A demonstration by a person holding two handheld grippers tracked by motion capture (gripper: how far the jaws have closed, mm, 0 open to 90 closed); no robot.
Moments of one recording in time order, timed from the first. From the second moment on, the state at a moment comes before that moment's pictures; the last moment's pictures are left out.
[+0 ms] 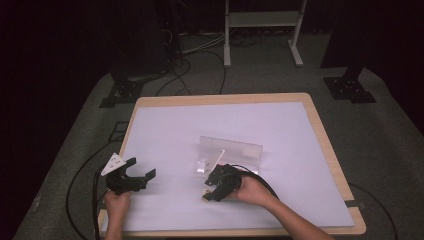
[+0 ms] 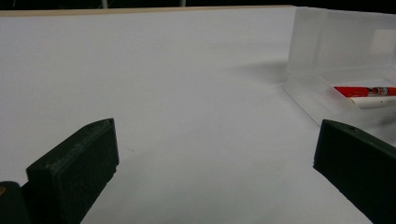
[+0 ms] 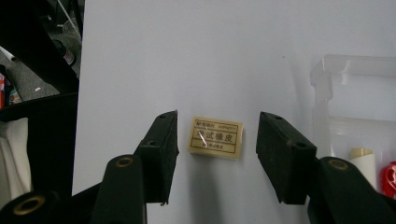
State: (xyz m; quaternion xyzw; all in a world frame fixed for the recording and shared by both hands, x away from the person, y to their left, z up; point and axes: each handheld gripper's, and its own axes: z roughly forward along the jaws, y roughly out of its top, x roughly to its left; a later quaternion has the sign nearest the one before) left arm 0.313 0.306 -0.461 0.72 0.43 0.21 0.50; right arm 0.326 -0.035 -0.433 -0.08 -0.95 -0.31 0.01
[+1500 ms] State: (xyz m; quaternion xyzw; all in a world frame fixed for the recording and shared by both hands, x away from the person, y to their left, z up) left arm 0.313 0.306 -0.461 0.72 0.43 0.20 0.50; right arm 0.328 -0.022 -0.449 -0.07 -0.96 -0.28 0.02
